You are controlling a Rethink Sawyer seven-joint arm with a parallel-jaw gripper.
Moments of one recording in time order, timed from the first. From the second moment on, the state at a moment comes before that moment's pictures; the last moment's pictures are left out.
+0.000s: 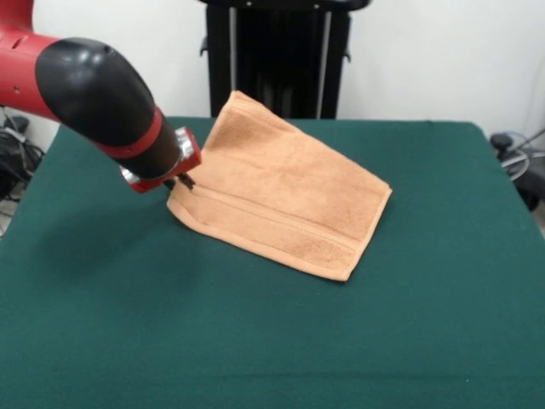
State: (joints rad) arm -0.66 -0.27 0.11 1.40 -0.18 1.03 0.91
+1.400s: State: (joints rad) arm -0.66 -0.18 0.12 1.24 -0.18 1.23 0.91
